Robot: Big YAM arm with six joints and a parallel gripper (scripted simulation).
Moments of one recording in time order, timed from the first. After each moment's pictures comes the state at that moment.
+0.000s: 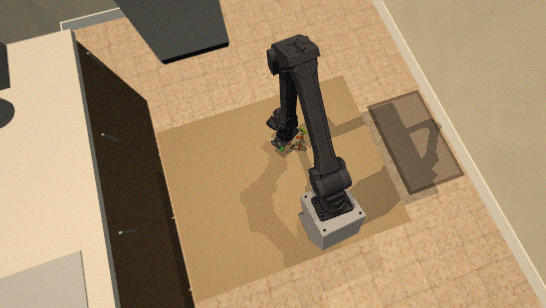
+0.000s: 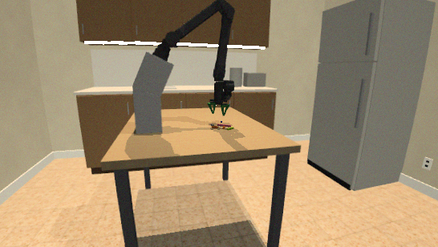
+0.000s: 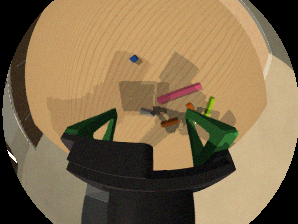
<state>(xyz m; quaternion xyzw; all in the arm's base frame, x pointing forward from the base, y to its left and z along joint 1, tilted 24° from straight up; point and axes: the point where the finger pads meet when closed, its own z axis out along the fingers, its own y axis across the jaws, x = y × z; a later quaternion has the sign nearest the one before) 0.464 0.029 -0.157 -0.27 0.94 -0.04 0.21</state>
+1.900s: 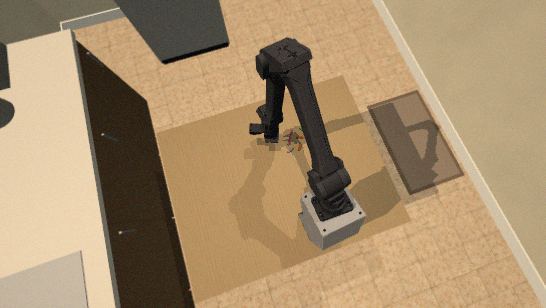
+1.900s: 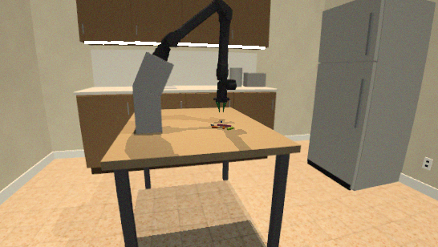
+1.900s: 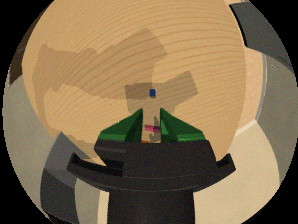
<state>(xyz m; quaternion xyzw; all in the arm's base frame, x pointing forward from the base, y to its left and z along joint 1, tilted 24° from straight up) 0.497 0.089 -0.137 -0.55 0.81 -0.10 0.19</state>
